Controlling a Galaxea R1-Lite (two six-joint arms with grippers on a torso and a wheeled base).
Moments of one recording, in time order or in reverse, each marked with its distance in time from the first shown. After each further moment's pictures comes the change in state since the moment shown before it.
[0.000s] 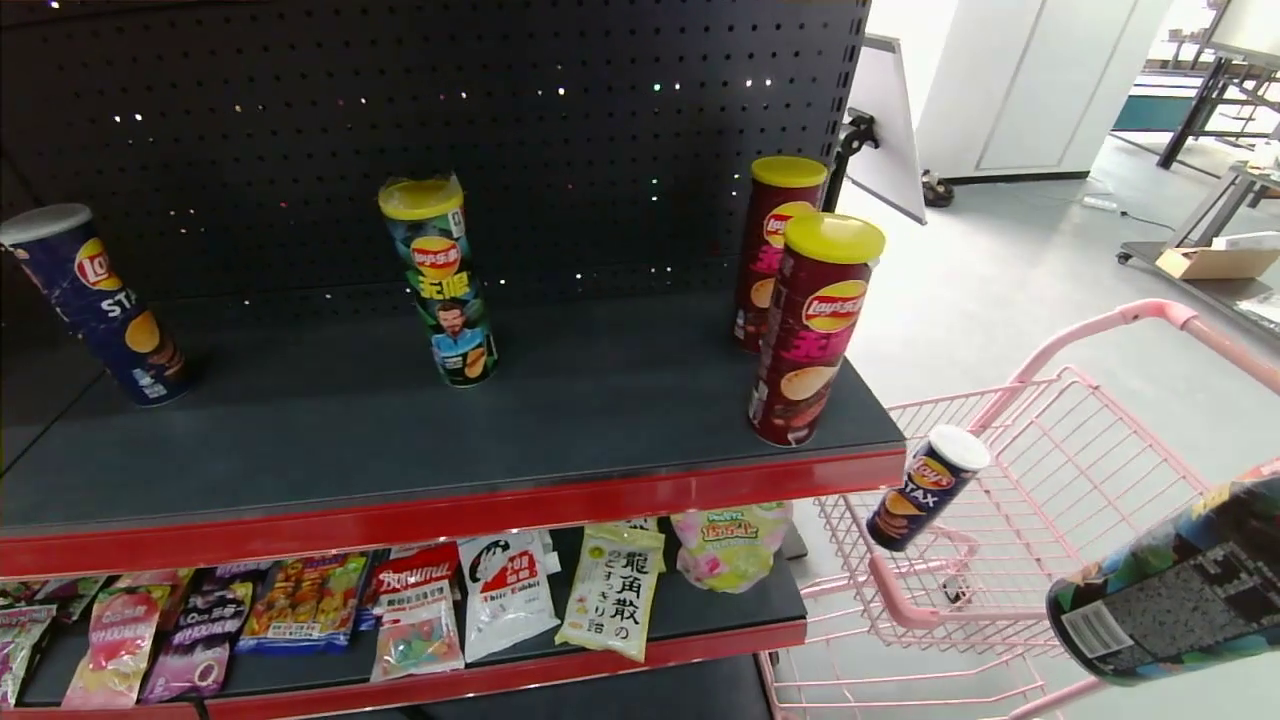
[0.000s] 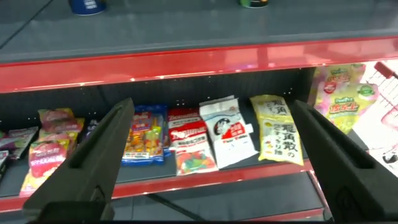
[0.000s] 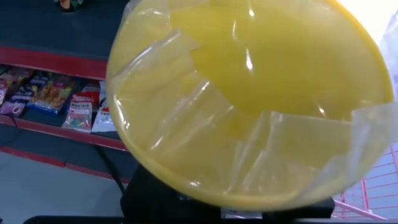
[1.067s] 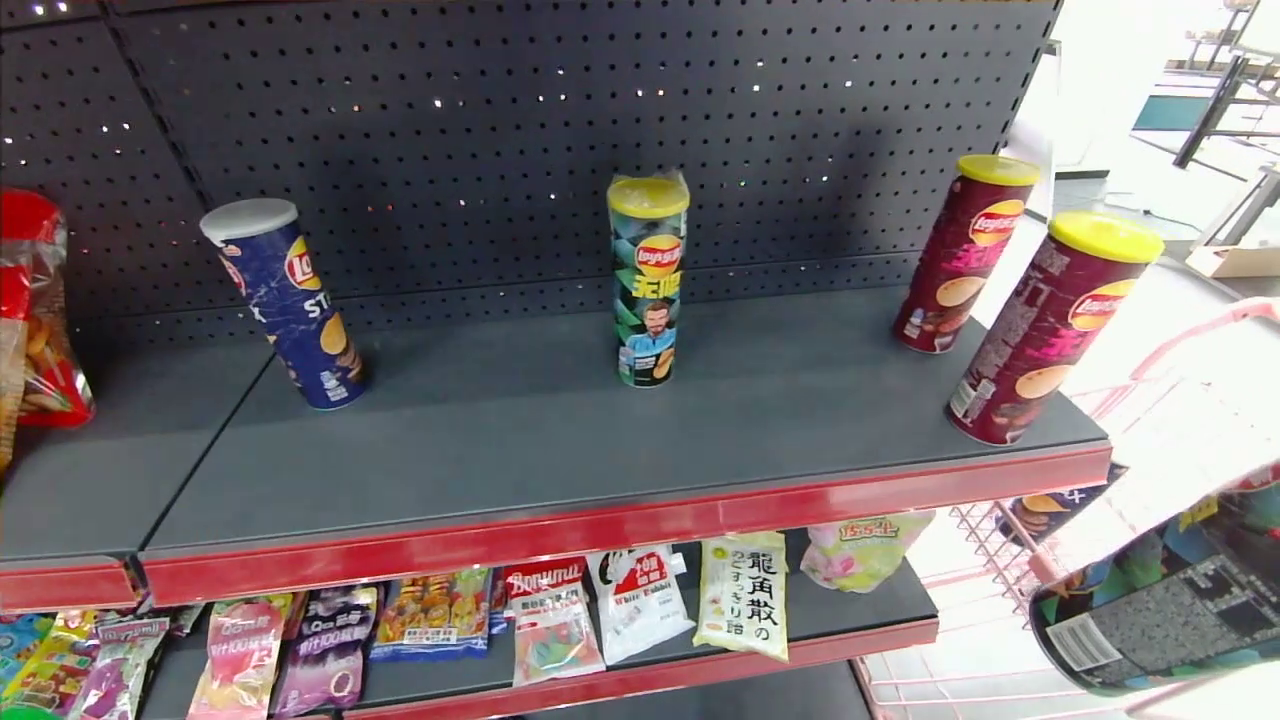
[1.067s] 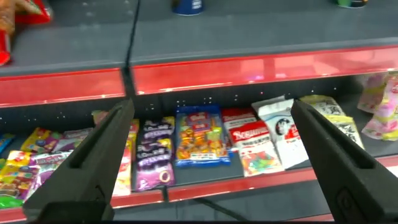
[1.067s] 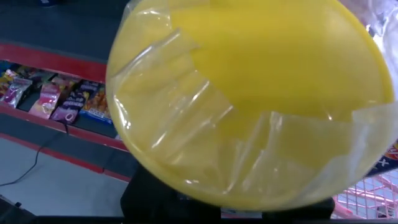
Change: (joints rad) left arm 0.000 0.000 0.000 0.000 -0.001 0.000; right arm 0.079 -0.001 -0.003 0.001 0.000 -0.002
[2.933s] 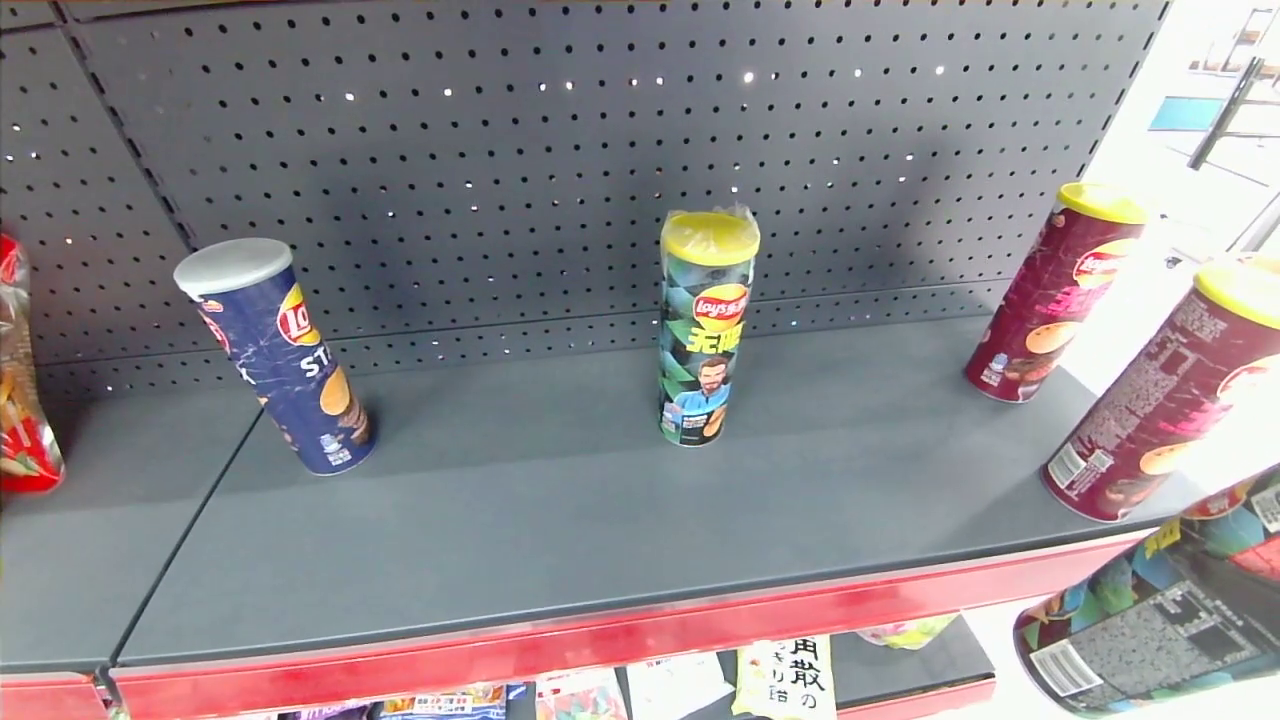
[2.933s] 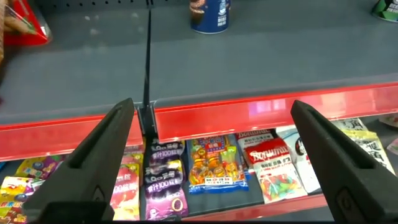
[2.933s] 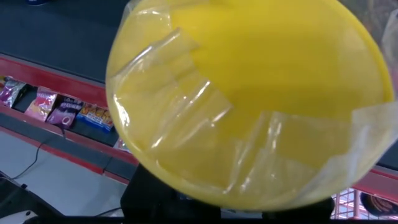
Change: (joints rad) left arm -0.006 0.010 0.000 0.000 -0.013 0.002; right arm 0.044 0.024 0.026 0.000 -0.001 -0.017
